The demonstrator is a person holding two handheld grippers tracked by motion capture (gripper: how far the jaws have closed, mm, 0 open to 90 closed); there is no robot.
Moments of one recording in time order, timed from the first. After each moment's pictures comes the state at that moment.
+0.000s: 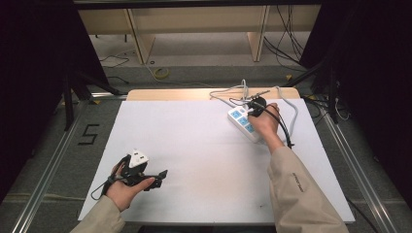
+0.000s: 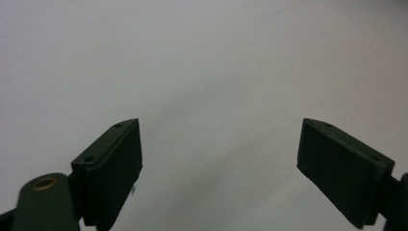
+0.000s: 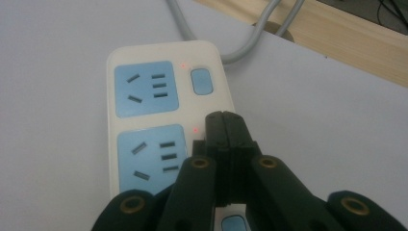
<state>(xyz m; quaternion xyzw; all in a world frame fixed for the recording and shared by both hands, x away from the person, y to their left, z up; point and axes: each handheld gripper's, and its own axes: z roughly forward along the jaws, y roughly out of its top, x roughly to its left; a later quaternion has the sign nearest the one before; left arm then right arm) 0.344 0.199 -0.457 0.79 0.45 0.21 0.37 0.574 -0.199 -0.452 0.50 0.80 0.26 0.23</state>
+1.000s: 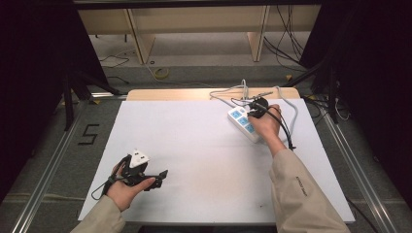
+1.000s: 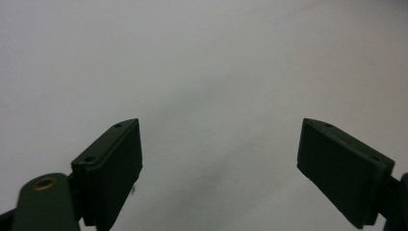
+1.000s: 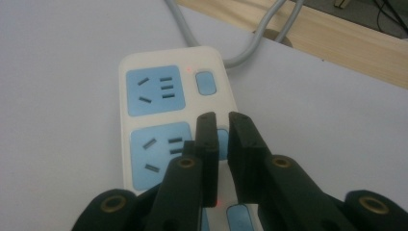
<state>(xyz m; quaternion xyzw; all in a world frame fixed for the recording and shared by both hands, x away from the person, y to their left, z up) 0.344 0.198 -0.457 0.79 0.45 0.21 0.37 0.564 -0.203 -0.449 0.50 0.79 0.28 0.23</state>
